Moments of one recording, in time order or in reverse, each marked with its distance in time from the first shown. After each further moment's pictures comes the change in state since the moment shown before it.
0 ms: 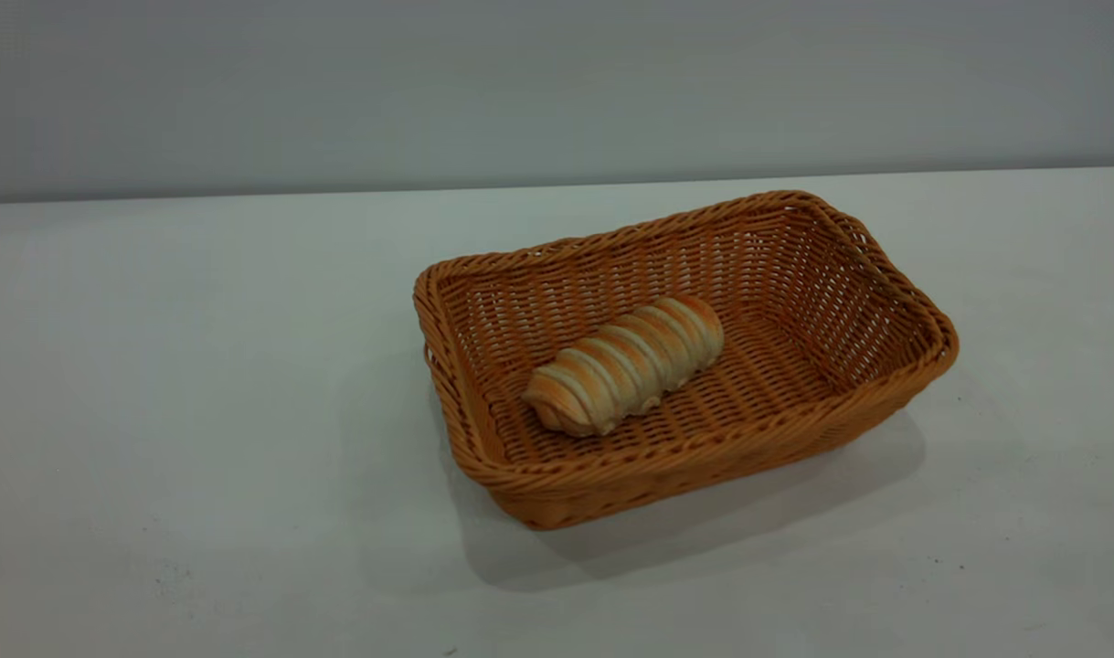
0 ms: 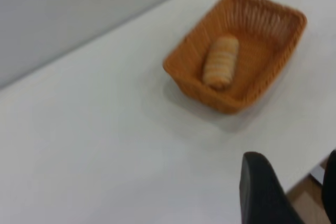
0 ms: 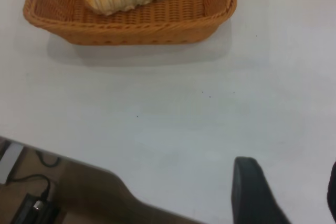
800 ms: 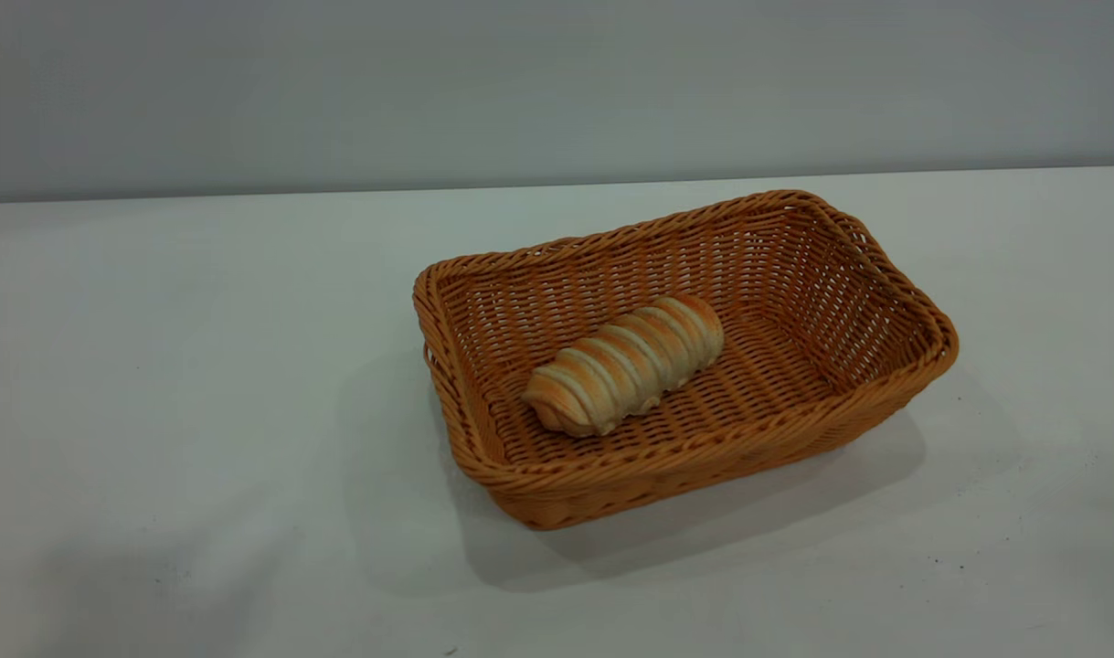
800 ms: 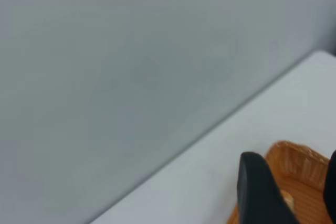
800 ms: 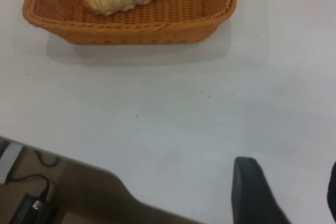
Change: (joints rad) left arm 0.002 1.037 -1.179 0.054 0.000 0.058; right arm 0.000 0.000 0.000 0.000 0.000 -0.005
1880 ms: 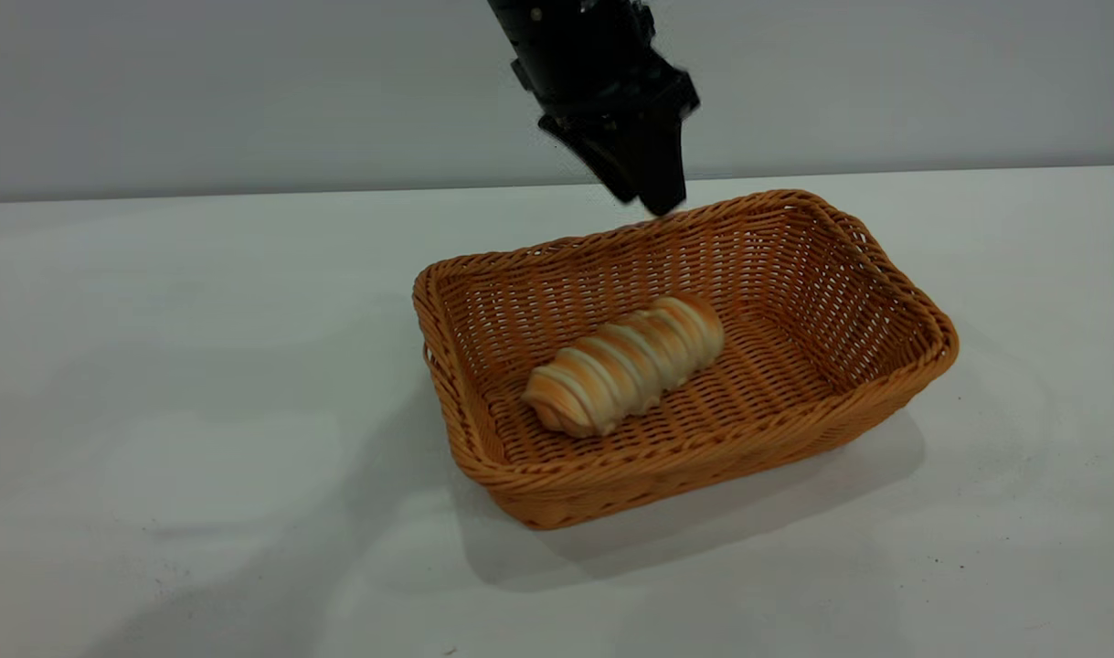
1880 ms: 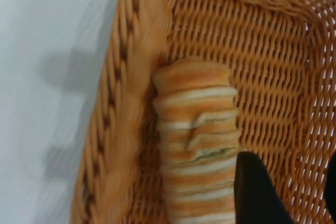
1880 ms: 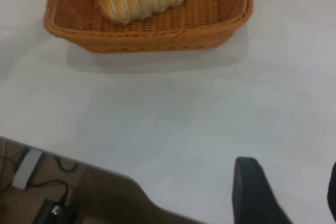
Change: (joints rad) left arm 0.001 1.074 -0.018 -0.392 -0.177 0.344; right arm -0.012 0.000 0.000 0.045 -0.007 0.006
